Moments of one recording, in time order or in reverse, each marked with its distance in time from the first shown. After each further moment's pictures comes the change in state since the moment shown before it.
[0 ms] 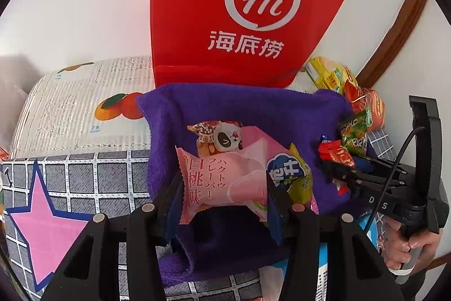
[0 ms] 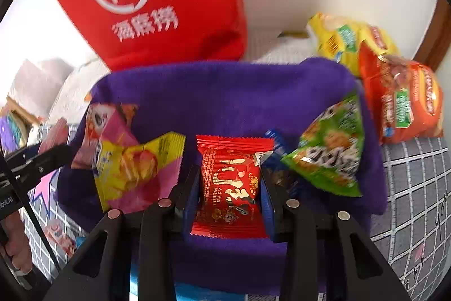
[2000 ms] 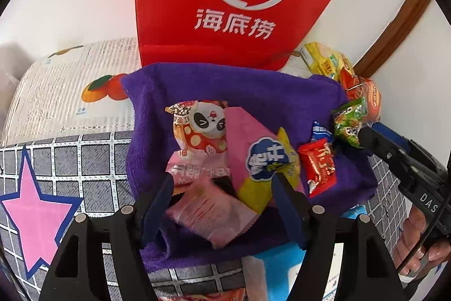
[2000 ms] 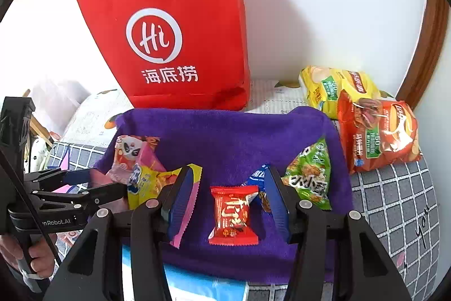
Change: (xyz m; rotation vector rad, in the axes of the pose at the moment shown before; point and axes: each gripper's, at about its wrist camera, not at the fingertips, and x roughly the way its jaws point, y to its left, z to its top) left arm 0.006 -0.009 -0.002 -0.018 0.083 -0.027; right arm -0.080 0.002 0.000 -0.013 -0.229 -0.017
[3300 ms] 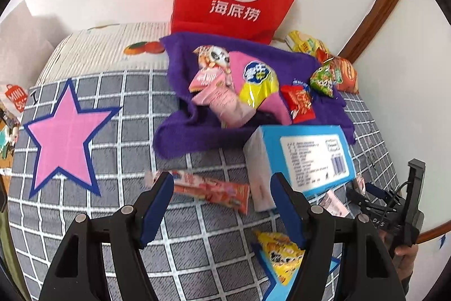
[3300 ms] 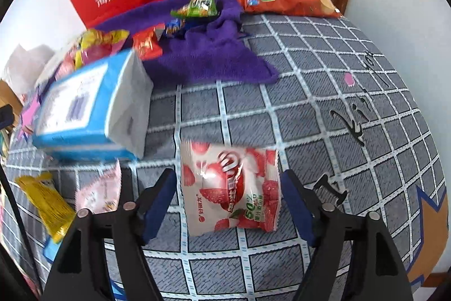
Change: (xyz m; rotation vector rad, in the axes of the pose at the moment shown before) left arm -0.080 0.015 -0.115 -0.008 -0.036 -0.008; right arm -0.040 -0.064 -0.197 0.129 0.207 -0.188
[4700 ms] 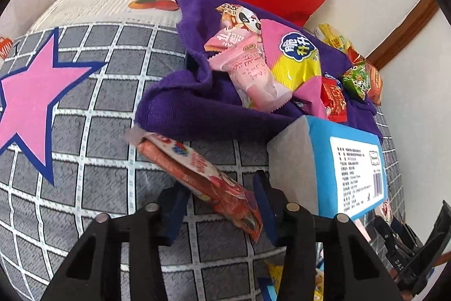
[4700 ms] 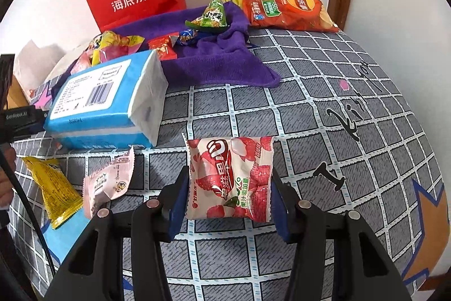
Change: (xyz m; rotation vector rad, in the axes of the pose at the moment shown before) left arm 0.074 0.015 -0.007 -0.141 0.036 -0.002; right arm -0.025 0.002 -0.019 -0.007 -0.122 0.030
